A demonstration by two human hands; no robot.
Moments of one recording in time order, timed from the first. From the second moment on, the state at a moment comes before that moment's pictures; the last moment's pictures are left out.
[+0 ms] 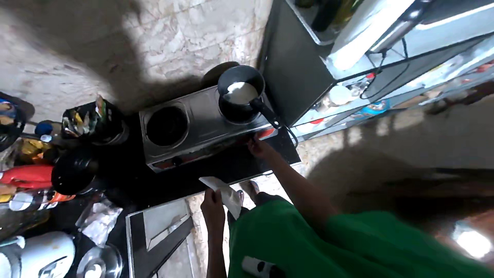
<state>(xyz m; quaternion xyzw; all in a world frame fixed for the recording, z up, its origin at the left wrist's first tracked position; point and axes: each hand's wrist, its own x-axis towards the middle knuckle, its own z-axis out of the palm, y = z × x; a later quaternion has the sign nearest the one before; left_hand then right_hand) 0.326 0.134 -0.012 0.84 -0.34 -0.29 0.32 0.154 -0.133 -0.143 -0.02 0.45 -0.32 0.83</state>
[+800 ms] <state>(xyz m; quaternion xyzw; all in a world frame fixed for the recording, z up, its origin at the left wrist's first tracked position) 0.286 0.108 -0.050 0.81 -0.29 -0.32 0.40 0.150 -0.145 -0.127 -0.49 0.65 -0.11 0.57</state>
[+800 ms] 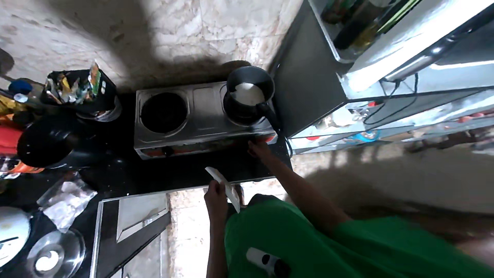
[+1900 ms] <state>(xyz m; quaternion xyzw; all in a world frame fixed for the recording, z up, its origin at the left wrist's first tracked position) 0.306 0.073 -0.072 0.74 -0.23 -0.38 0.51 0.181 -0.049 -0.047 -0.80 0.32 -0.02 0.51</state>
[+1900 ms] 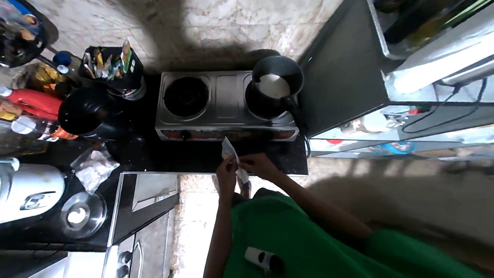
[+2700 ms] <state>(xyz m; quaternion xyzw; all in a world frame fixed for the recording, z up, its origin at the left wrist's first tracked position) 0.306 0.070 -0.071 0.74 -0.23 -0.38 0.51 0.189 -0.068 -0.045 -0.75 0.31 0.03 0.58</state>
